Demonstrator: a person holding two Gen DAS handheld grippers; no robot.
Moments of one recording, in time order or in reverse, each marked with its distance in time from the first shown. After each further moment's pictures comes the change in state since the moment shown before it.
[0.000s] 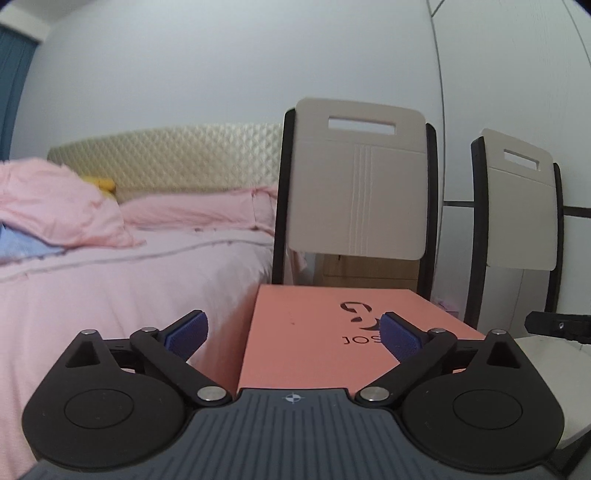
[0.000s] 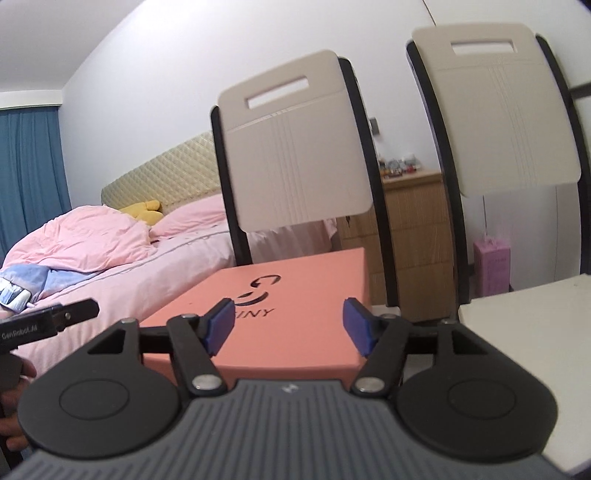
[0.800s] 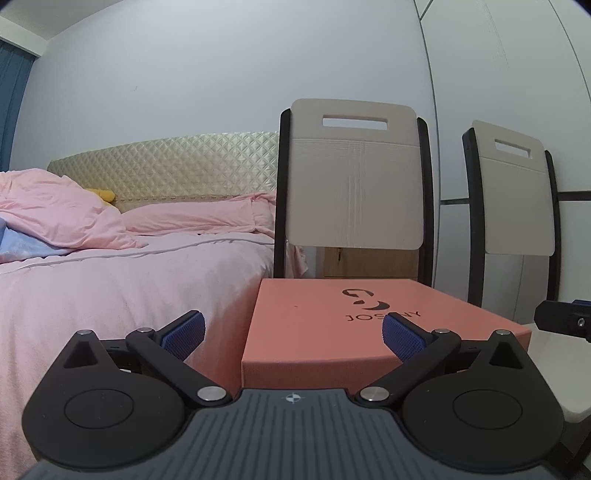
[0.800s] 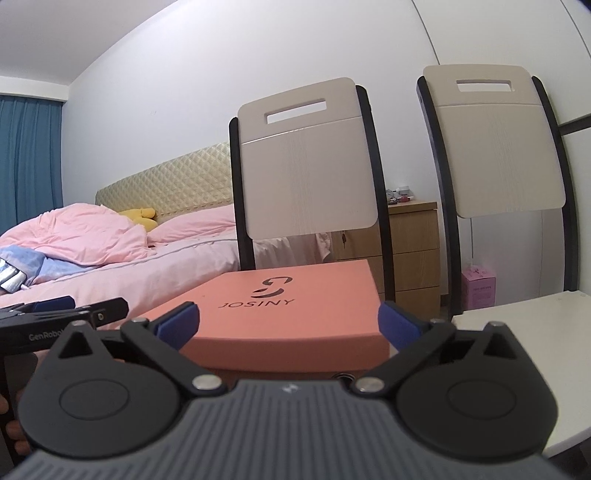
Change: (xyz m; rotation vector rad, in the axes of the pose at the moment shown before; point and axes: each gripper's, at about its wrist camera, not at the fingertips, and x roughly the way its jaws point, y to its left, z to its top) left arm -0.001 0.003 -0.037 0.011 -0.017 -0.004; right arm -0.021 0.046 -0.038 -0.082 -0.083 -0.056
